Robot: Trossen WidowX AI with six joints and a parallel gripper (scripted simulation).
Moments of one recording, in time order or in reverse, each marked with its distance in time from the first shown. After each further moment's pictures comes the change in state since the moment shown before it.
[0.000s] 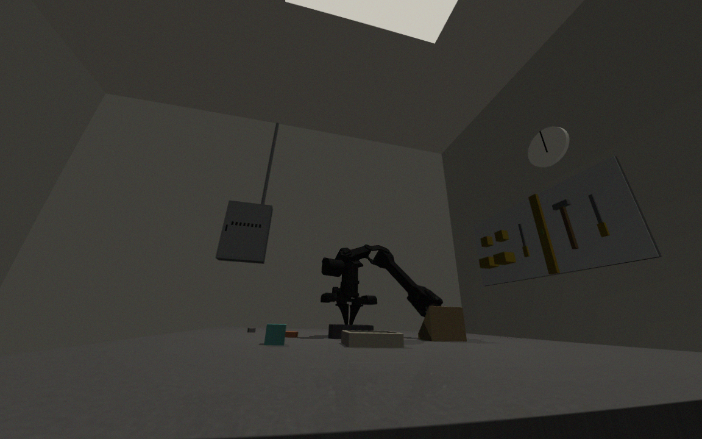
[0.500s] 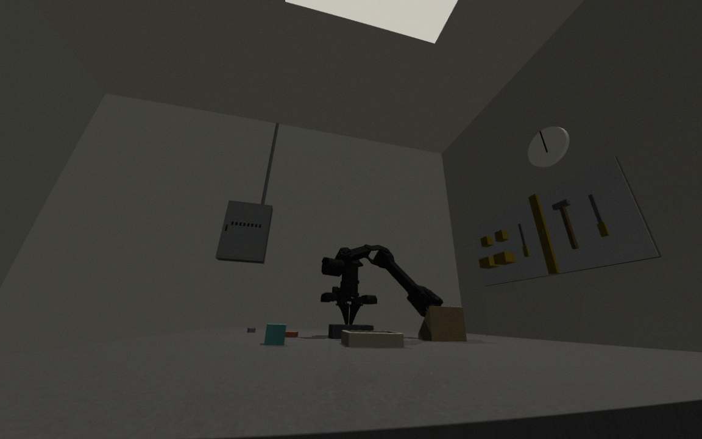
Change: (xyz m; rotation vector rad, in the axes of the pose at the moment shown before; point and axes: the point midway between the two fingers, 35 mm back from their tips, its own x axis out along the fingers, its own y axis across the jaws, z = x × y) arm -0.001 0.000 0.000 -0.004 -0.001 -0.001
